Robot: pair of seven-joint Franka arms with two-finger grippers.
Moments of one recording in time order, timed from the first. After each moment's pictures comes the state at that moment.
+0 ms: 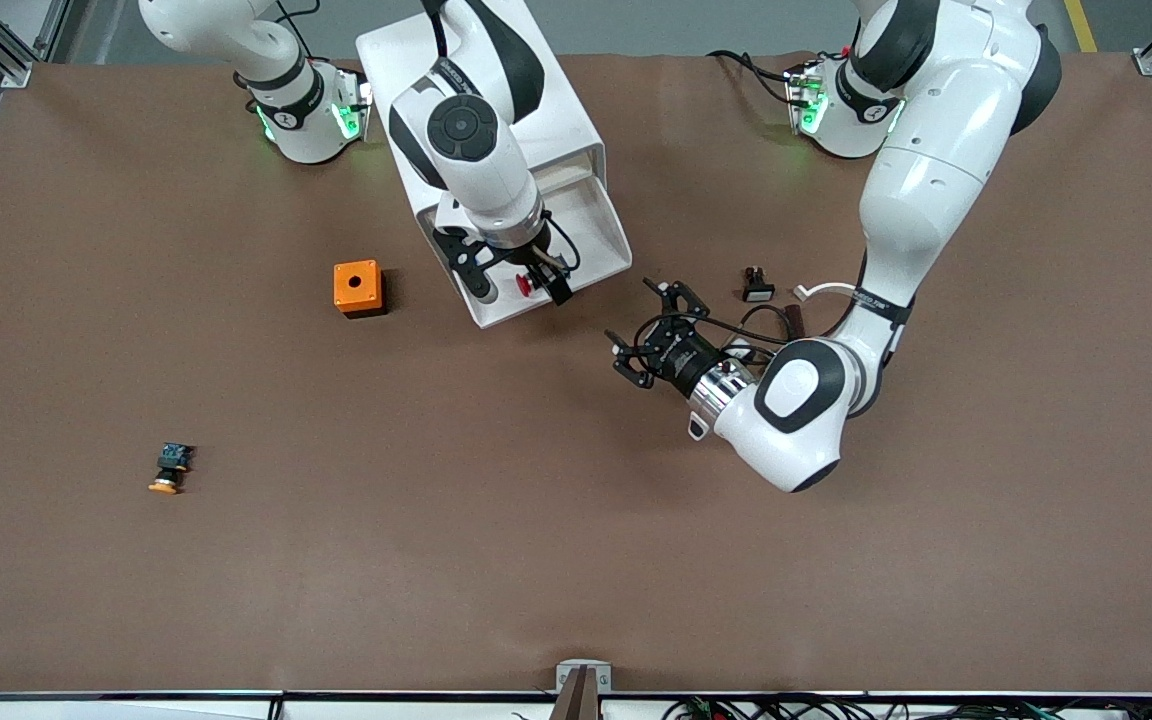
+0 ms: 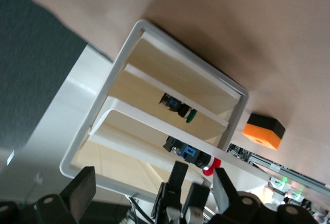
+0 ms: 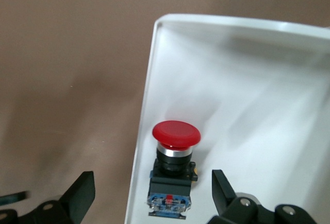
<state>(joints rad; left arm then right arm) -0.24 0.93 -0.22 -1.21 -0.89 1.40 -1.38 0.90 0.28 -0.11 -1.92 0.22 2.27 1.64</state>
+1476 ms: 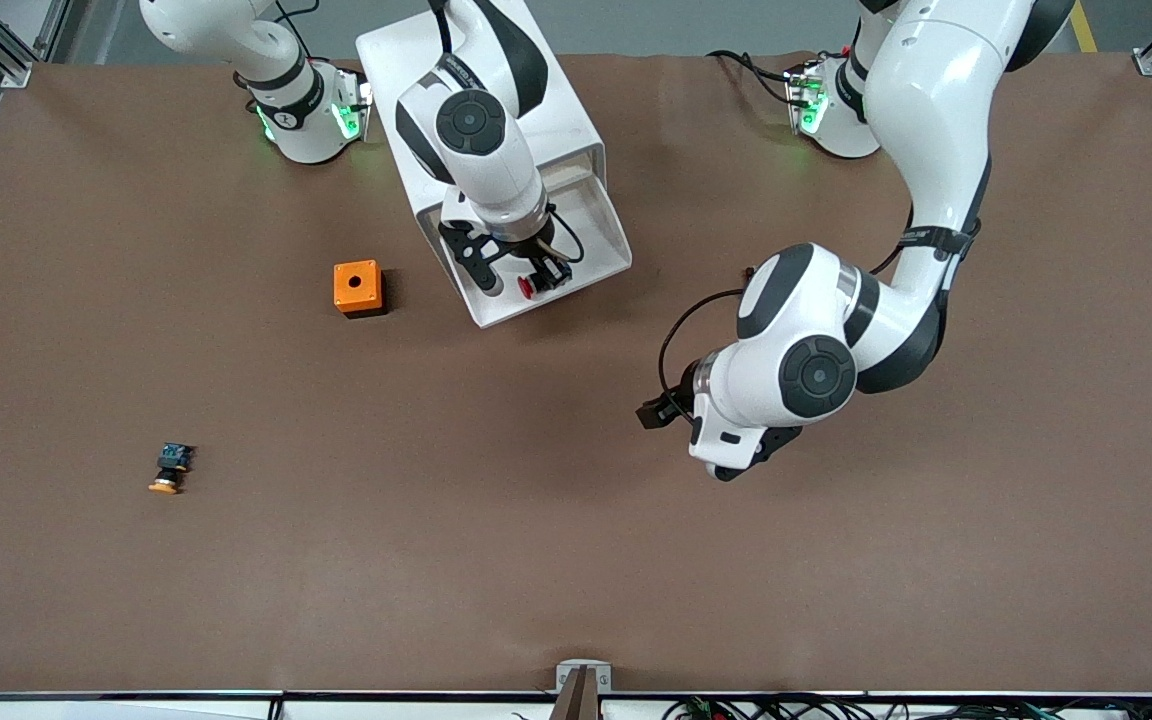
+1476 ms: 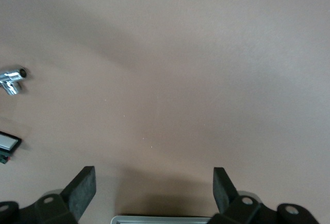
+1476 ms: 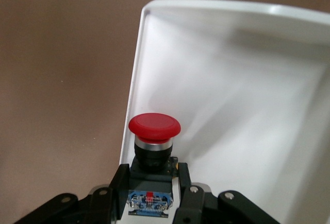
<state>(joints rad) -0.37 0.71 -0.19 -1.19 -0.19 1.79 -0.99 0.92 0.27 -0.12 -1.92 0.22 2.24 1.65</state>
